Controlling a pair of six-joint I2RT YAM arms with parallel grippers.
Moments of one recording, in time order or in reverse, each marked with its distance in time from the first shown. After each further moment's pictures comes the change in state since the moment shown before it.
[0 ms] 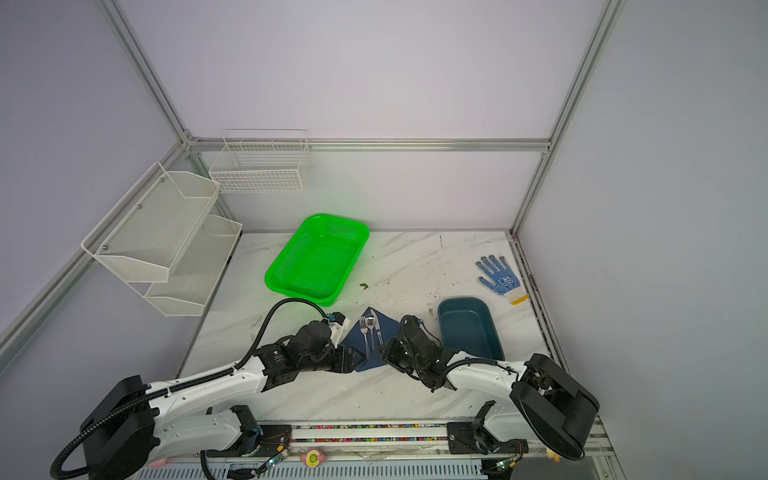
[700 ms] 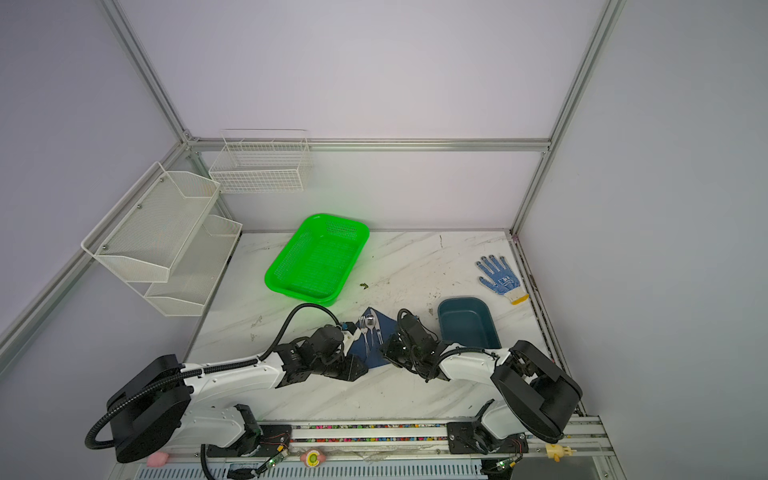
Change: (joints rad) left arm -0.032 0.179 0.004 0.055 0.084 0.020; right arm -0.058 0.098 0.032 0.016 -0.082 -0.063
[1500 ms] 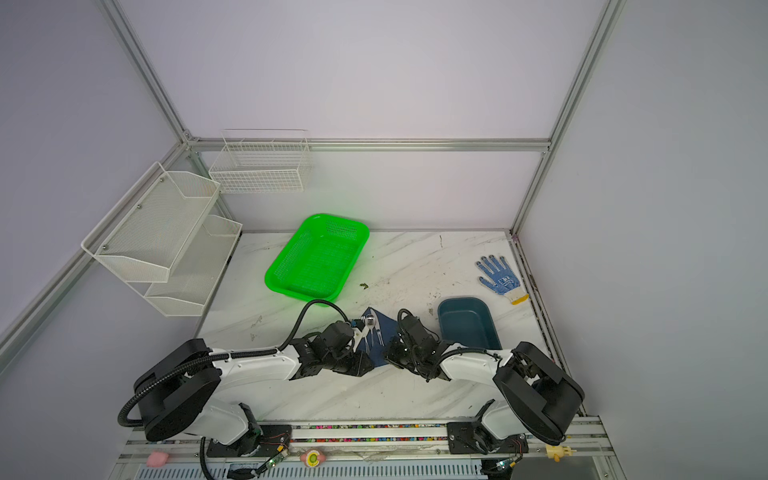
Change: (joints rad) left arm -0.004 0.149 0.071 0.048 -0.009 0.001; right arm -0.008 -0.018 0.000 -0.060 -0.008 -0.042
